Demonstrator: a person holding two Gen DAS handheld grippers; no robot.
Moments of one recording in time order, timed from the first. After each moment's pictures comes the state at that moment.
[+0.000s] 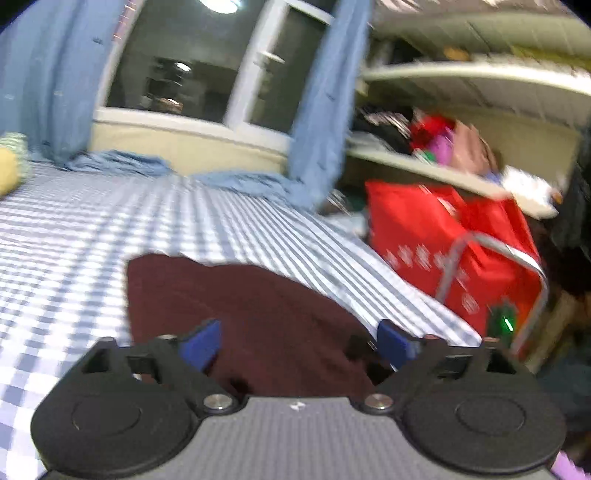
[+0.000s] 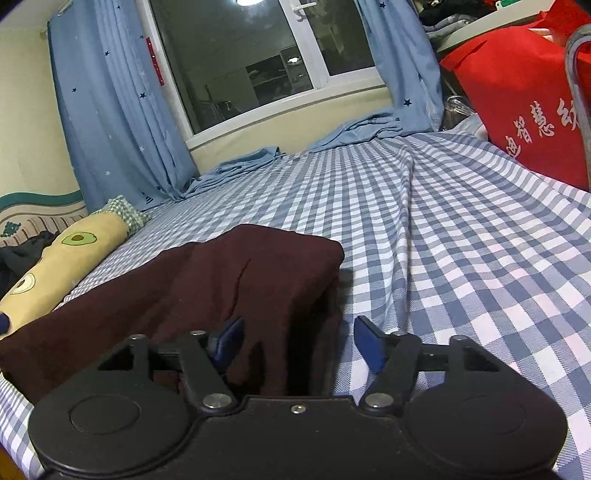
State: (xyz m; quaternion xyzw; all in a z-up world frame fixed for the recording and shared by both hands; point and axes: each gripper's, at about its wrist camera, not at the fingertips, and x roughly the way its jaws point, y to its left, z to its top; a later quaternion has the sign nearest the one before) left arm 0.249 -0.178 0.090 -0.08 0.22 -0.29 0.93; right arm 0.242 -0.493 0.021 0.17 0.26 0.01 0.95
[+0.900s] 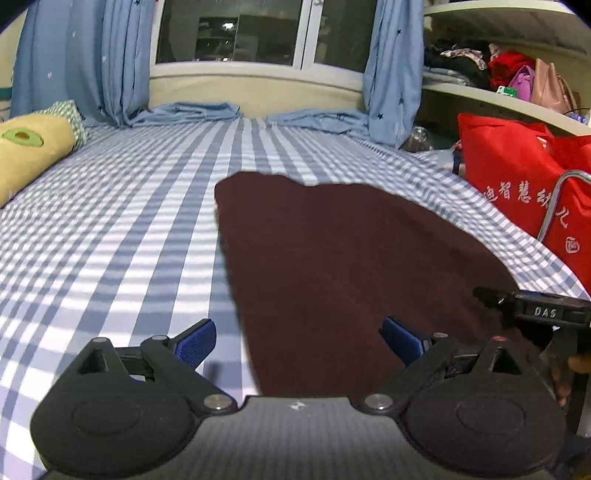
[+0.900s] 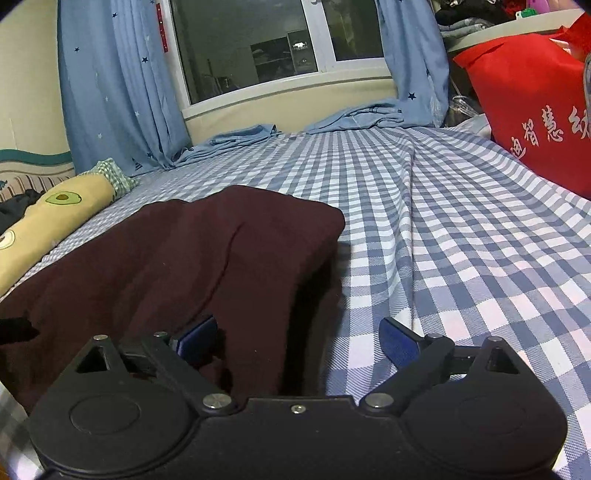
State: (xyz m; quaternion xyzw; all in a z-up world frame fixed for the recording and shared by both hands) left arm 0.307 -0.156 0.016 0.00 0.33 -0.19 0.93; right arm 0.250 -0.473 -0.002 0.11 0.28 0.00 0.95
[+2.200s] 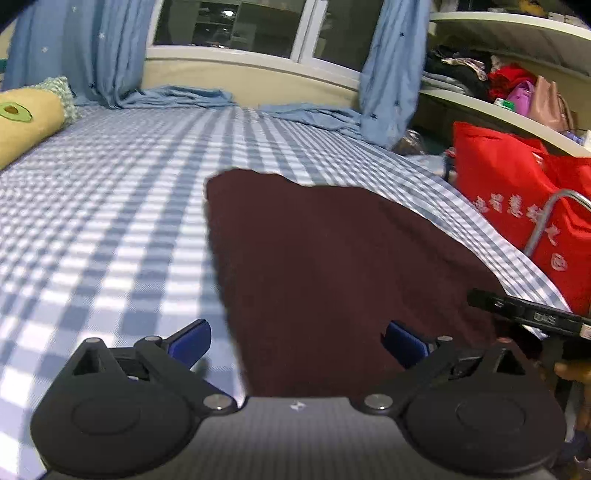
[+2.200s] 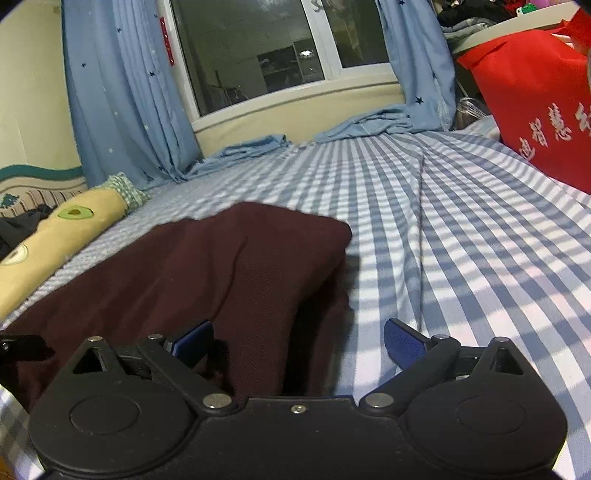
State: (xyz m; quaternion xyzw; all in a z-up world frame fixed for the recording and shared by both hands) left arm 0.334 -0.141 0.021 -0.04 0.34 -0.21 0.92; right arm 0.256 -0.484 0.005 0.13 0.27 0.03 0.95
